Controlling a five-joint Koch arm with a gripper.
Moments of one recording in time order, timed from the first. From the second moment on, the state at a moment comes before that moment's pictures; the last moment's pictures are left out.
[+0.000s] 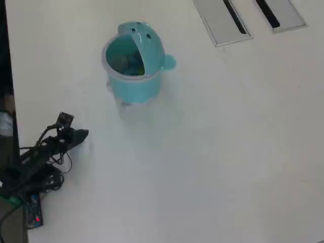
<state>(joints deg) -44.6 131.2 157.1 15.0 -99.6</state>
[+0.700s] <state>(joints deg) -46.2 131.3 161.4 15.0 -99.7</state>
